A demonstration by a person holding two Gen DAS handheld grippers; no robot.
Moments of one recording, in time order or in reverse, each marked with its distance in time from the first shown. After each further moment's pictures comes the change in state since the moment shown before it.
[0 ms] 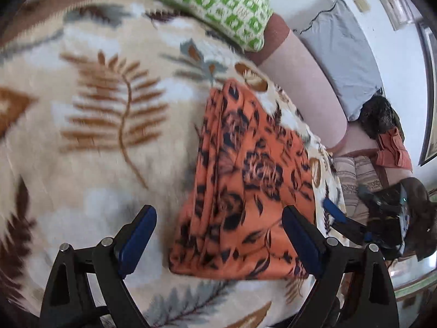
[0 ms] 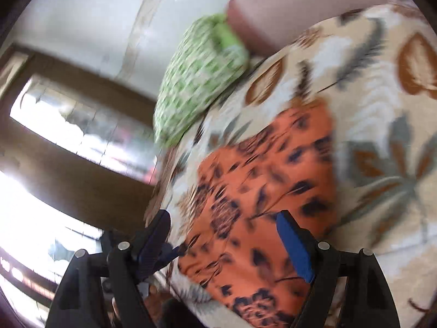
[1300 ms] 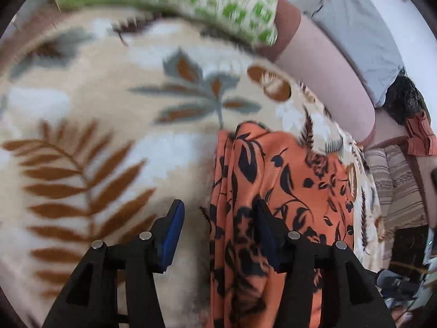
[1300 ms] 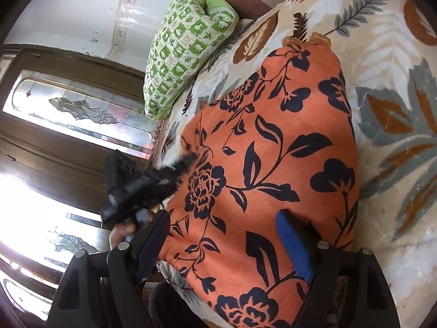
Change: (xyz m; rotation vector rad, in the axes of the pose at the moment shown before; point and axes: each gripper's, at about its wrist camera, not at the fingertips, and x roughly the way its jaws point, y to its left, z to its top) left arm 0.066 -0.028 0.076 0.160 -0.028 0.174; right arm 0.017 -0.035 -0.022 0.060 0.093 0.015
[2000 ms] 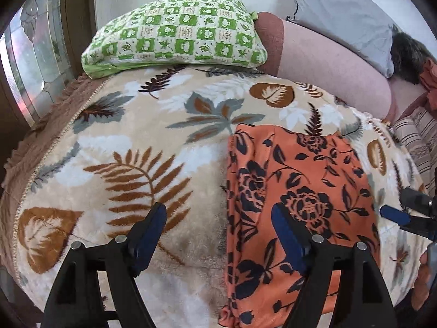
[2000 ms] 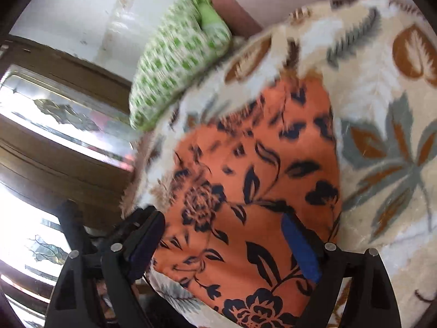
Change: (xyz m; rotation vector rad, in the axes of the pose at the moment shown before) left arm -0.063 -0.043 -0.040 0.202 -0.125 0.268; right arm -0.033 0.021 0.008 -0.035 -0.120 -0.124
